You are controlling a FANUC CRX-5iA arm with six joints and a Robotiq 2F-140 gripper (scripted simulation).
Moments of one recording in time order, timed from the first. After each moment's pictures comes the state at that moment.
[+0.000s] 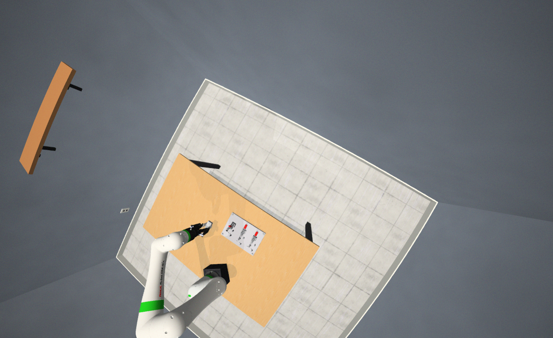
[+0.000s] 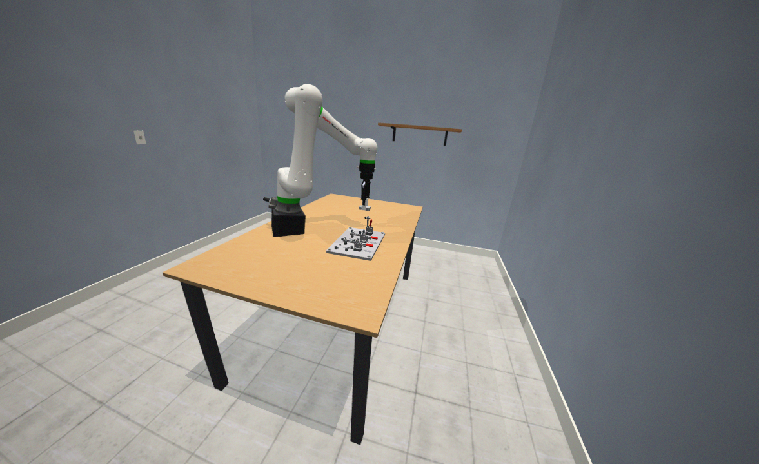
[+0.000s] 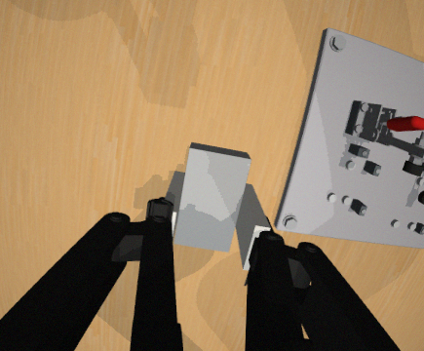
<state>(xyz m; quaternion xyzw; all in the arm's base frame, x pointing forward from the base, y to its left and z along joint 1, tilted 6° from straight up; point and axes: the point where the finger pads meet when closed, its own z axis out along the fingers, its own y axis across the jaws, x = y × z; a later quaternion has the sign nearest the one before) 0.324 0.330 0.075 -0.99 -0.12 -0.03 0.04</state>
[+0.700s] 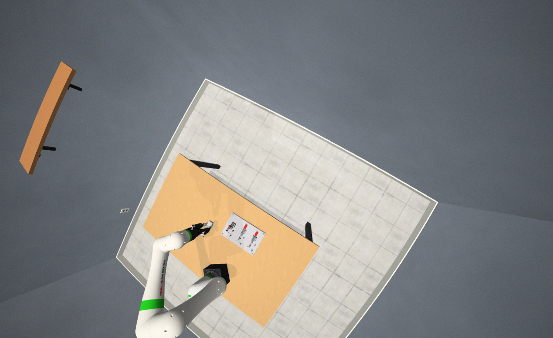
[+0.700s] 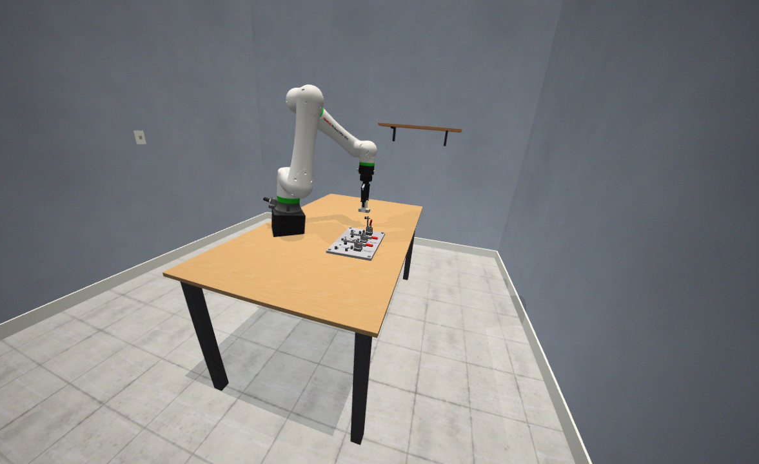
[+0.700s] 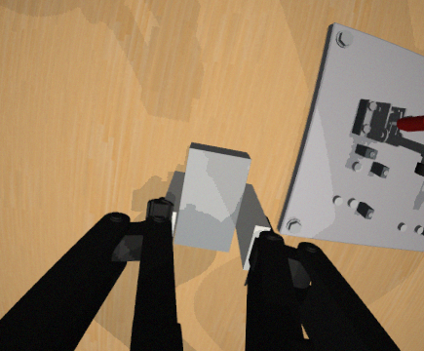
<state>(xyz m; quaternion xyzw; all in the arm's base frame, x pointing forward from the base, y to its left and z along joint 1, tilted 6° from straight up) 0.322 0.331 0.061 -0.99 -0.12 -0.03 0.04</state>
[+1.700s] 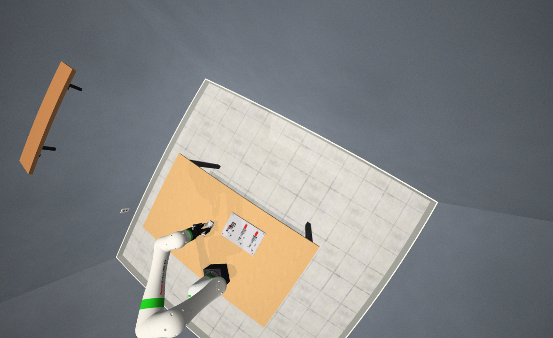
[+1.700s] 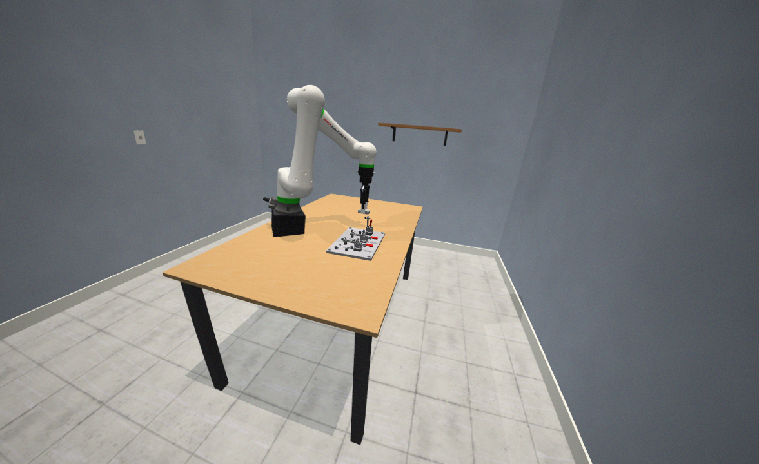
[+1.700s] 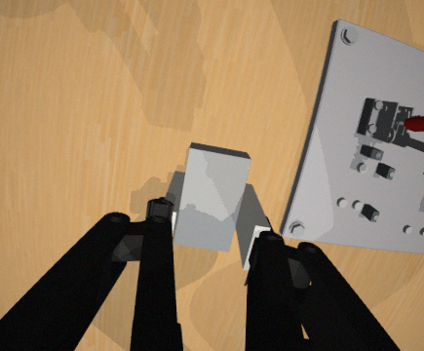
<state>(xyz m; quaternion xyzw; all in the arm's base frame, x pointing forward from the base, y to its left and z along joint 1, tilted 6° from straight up) 0.321 0.331 0.050 -0.99 -0.12 -0.03 0.04</state>
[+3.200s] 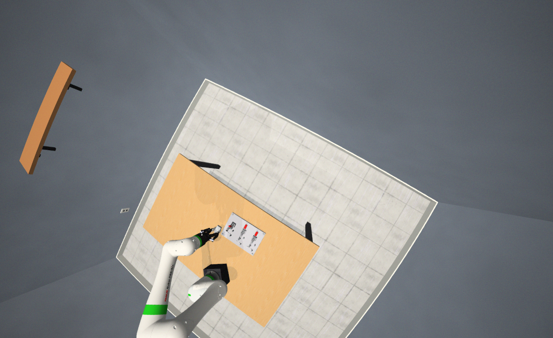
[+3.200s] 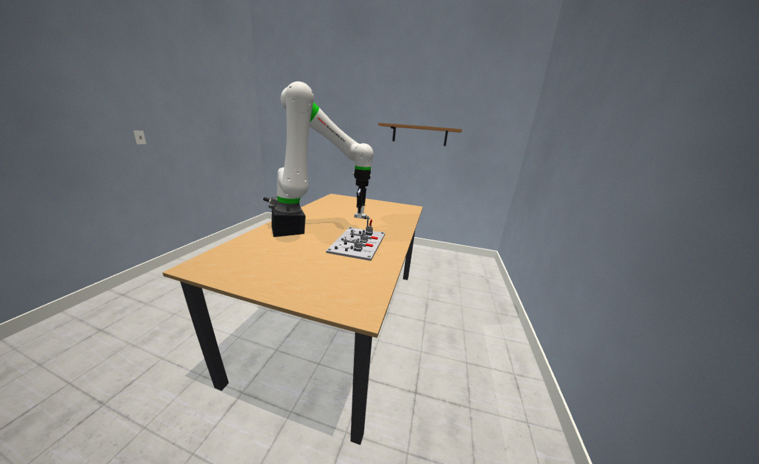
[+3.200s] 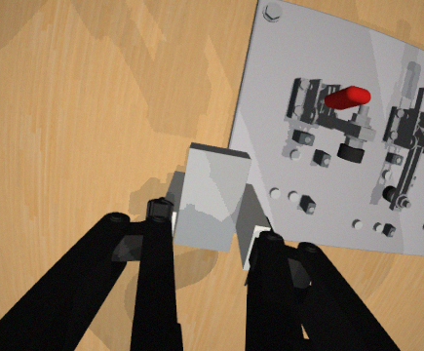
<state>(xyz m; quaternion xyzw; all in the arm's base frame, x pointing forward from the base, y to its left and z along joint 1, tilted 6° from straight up) 0.341 0.255 0.040 -0.99 -0.12 -0.03 0.03</state>
